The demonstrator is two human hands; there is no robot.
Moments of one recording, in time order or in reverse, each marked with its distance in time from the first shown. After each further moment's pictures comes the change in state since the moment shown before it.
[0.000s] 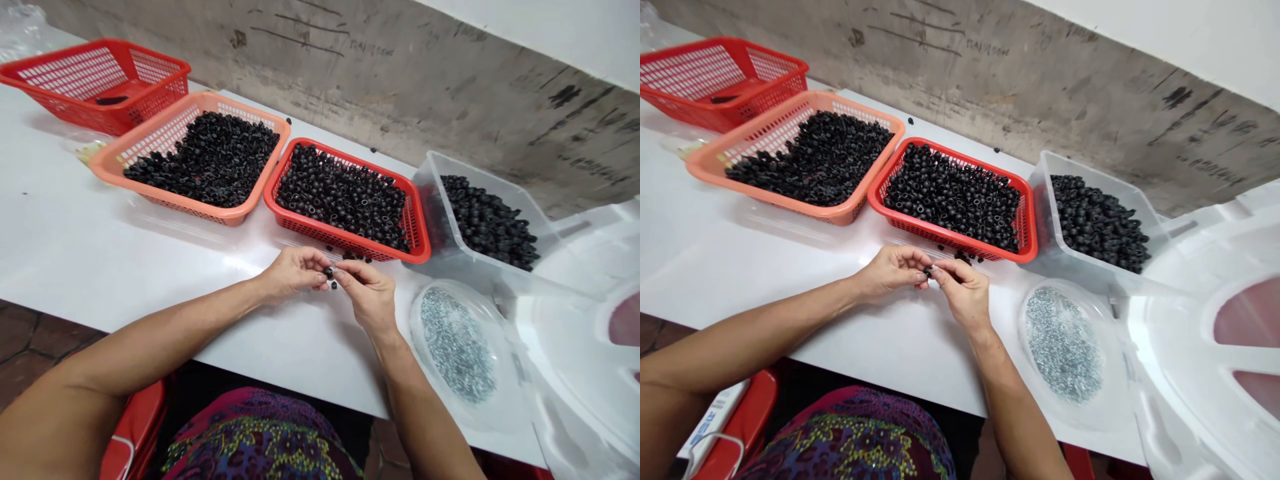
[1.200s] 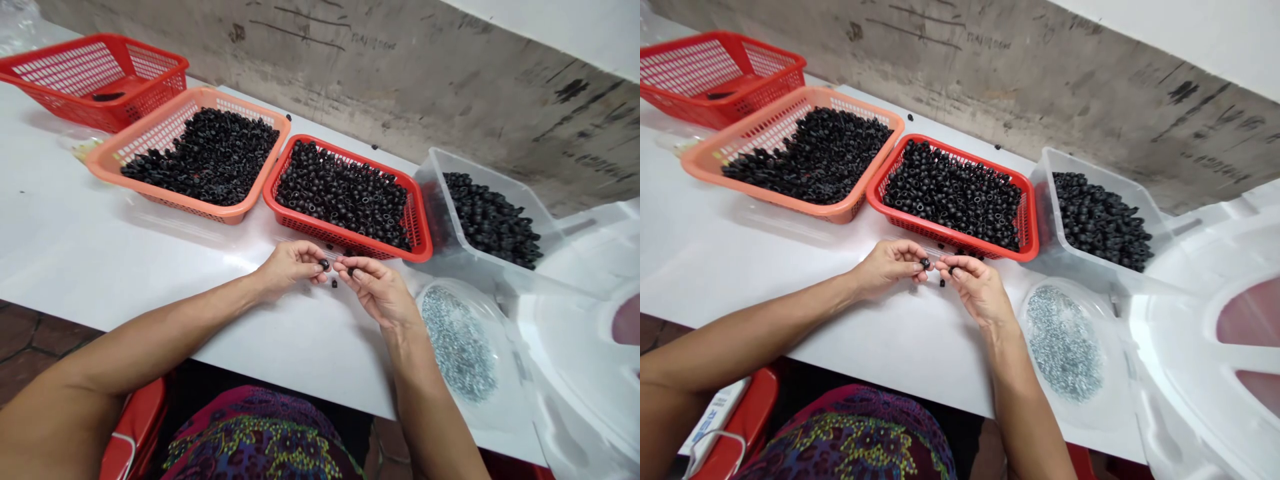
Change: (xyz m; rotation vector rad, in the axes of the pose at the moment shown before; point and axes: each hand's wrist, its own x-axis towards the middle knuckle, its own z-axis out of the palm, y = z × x) left_hand 0.002 0.000 -0.005 -0.042 0.087 -0.020; right_hand 0.011 -0.005 -0.027 0.378 -0.209 0.338
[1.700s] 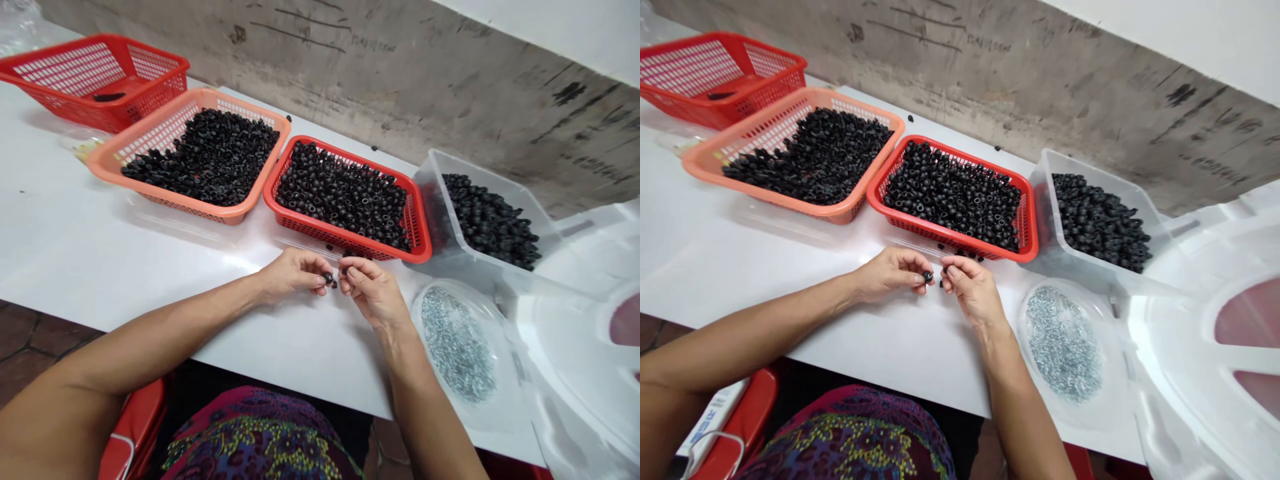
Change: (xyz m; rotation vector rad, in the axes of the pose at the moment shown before) left_hand -0.004 0.000 -0.001 0.021 -0.194 -0.075; right_hand 0.002 0.007 0.010 -0.006 0.078 0.020
